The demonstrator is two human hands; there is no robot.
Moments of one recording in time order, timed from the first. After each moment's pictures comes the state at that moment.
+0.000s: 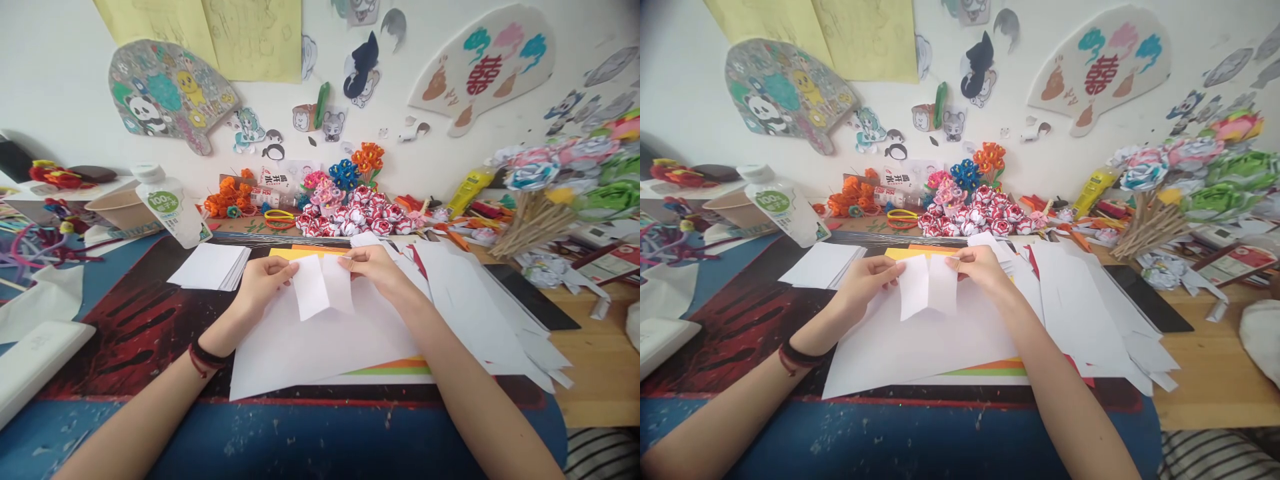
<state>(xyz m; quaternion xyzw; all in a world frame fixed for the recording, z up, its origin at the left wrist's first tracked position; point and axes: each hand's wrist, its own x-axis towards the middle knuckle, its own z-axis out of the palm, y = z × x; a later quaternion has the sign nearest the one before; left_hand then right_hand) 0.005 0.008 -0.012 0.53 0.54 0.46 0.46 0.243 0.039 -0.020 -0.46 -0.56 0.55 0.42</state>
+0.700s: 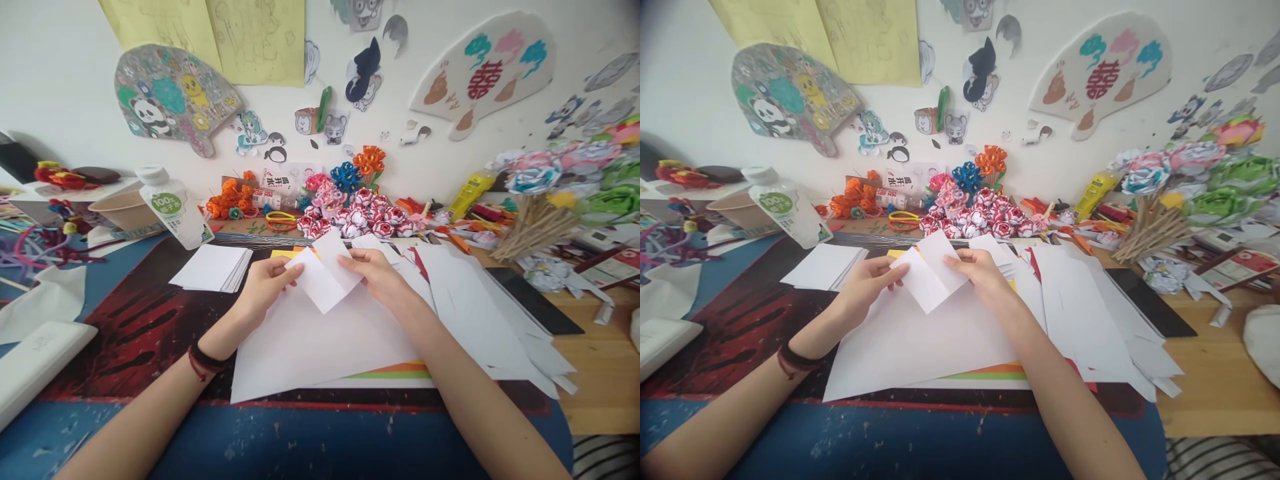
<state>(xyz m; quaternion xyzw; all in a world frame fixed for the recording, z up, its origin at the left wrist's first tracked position) 0.006 0.004 -0.009 0.56 0.49 0.46 0.49 0.231 0.035 -0.020 -0.42 -0.48 0.63 0.45</state>
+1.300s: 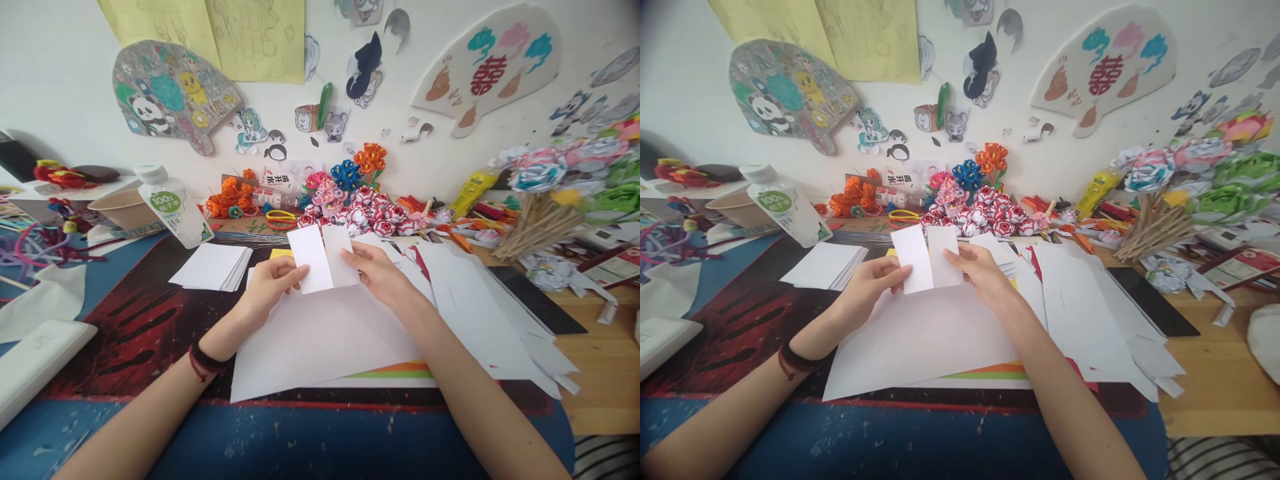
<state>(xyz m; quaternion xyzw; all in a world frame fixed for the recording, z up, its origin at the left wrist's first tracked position) 0.012 -0.001 -0.006 0.56 0.45 0.45 0.53 0.227 0.026 -0.010 -0.38 -0.48 0.64 0.46</state>
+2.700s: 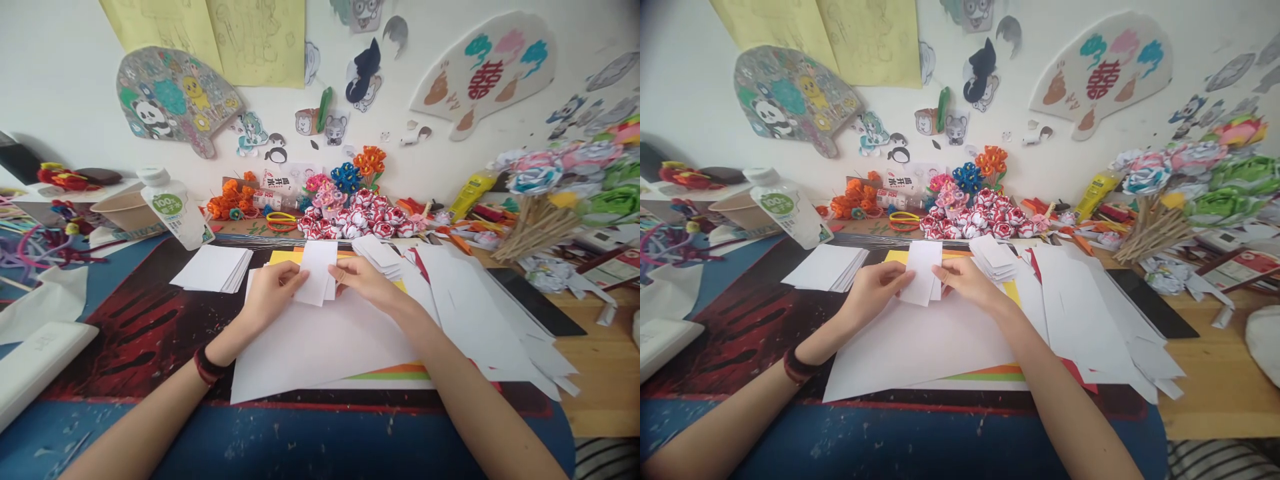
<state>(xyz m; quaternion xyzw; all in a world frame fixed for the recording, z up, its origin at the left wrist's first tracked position) 0.008 0.004 -0.018 0.71 0.52 0.37 0.29 0.220 0.025 -0.016 -0.34 -0.66 0.58 0.33</state>
